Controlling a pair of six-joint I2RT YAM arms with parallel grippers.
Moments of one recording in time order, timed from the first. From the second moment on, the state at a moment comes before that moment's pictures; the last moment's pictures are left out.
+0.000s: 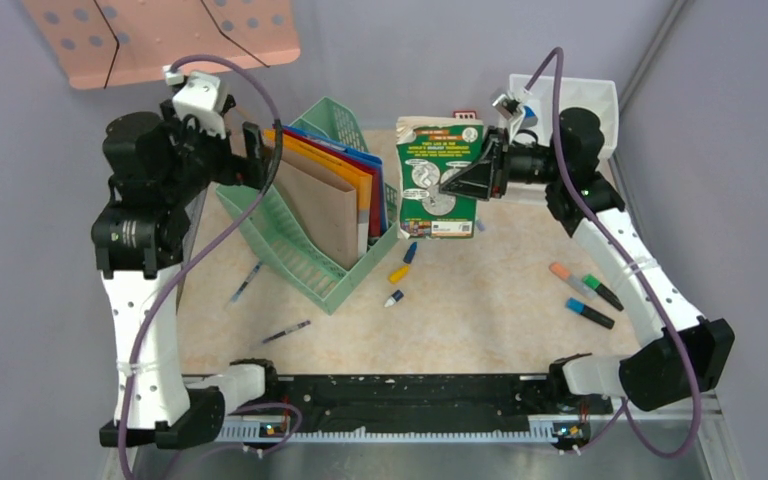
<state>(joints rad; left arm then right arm) -0.06 1.19 1.83 -0.88 0.34 0.10 0.29 1.30 1.29 0.01 -1.17 0.46</state>
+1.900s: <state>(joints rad) 0.04 1.64 1.81 -0.96 0.32 0.64 0.71 1.64 1.68 -0.33 -0.66 0.10</state>
